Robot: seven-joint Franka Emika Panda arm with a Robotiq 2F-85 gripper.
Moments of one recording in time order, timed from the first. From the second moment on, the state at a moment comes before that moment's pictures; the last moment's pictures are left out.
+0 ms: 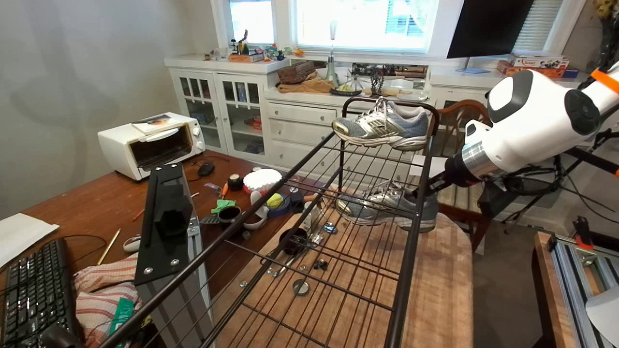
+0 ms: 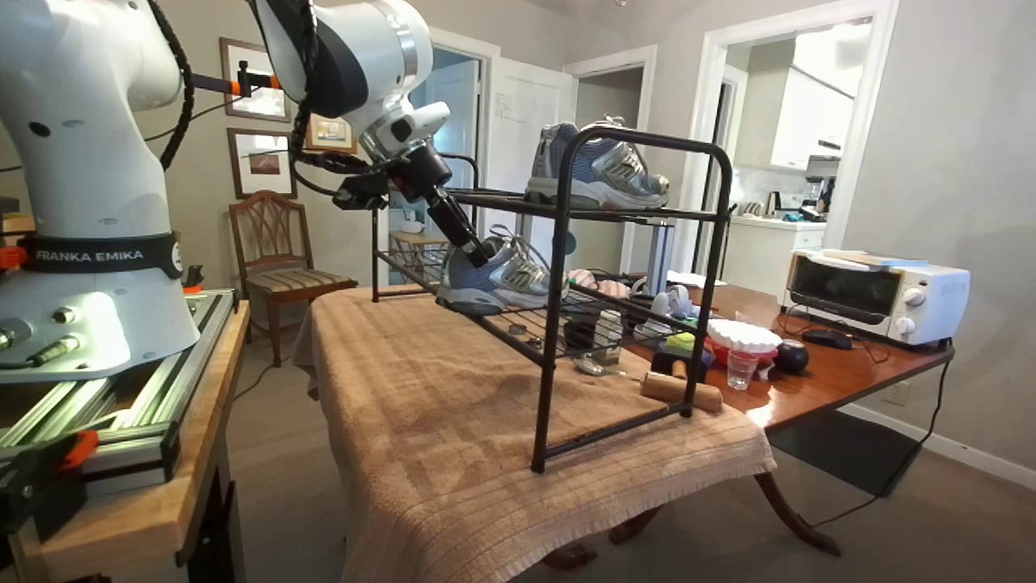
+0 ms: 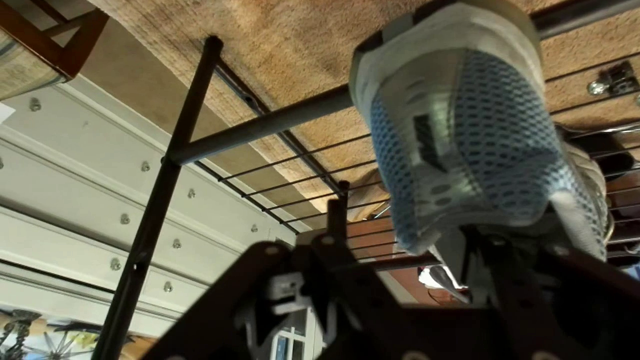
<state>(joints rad) -0.23 -0.15 -0.02 -2.74 -2.23 2.95 2.31</state>
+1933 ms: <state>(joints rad) -0.27 -0.15 0.17 -2.75 -2.19 2.74 2.27</state>
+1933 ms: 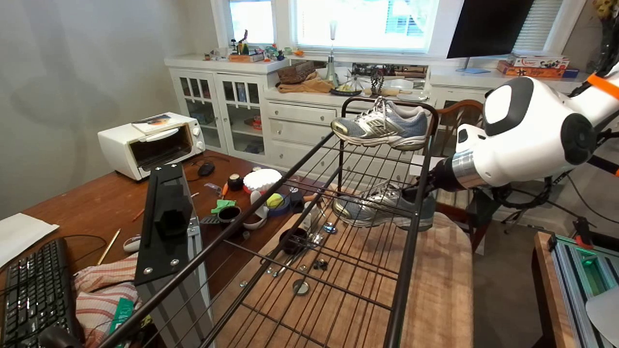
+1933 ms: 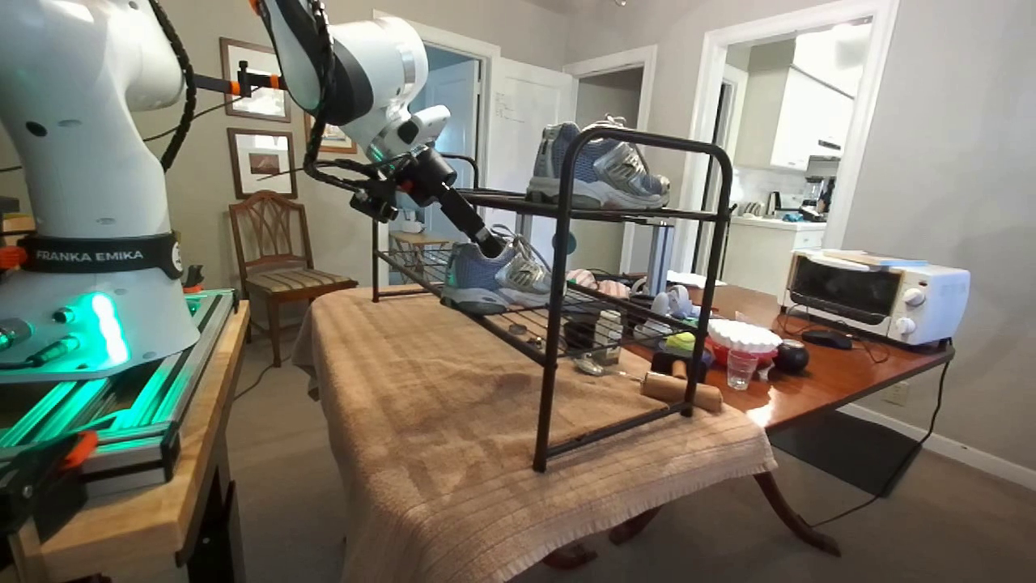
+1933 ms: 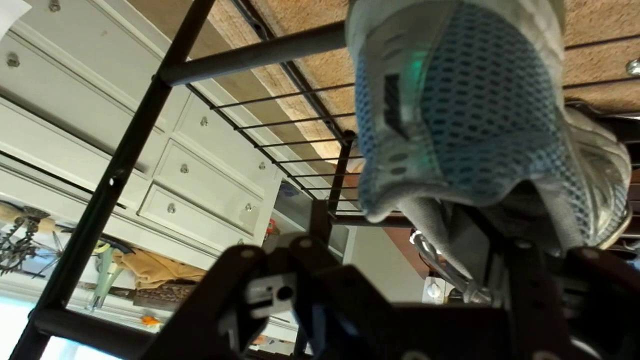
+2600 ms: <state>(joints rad) -0.29 -0.15 0.26 -2.76 -2.08 2.68 2.20</state>
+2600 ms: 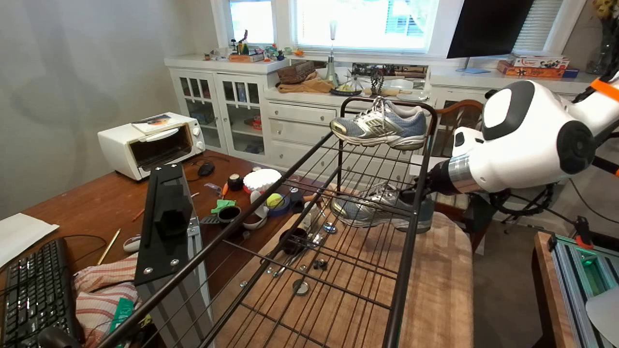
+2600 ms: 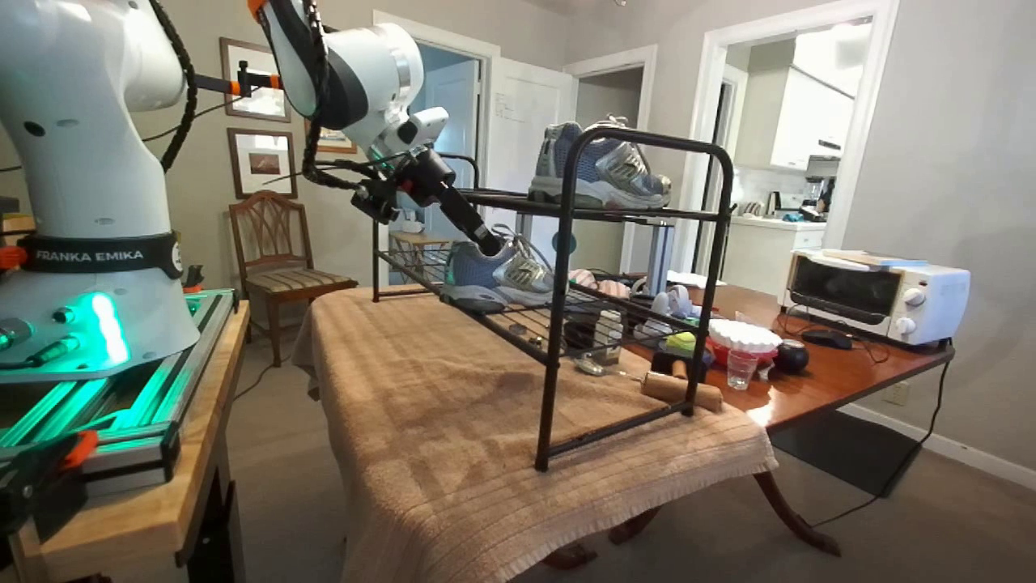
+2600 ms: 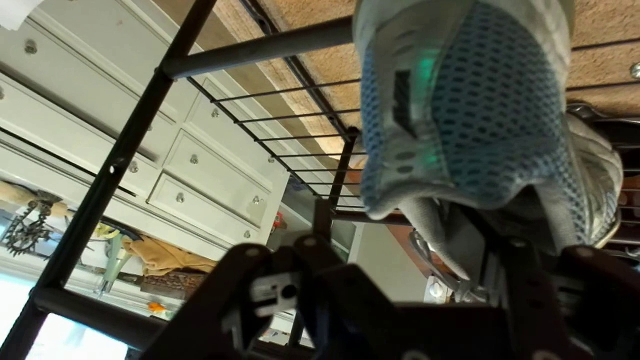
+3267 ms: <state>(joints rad) -0.30 -0.15 0.34 -2.77 -1.95 2.62 2.10</state>
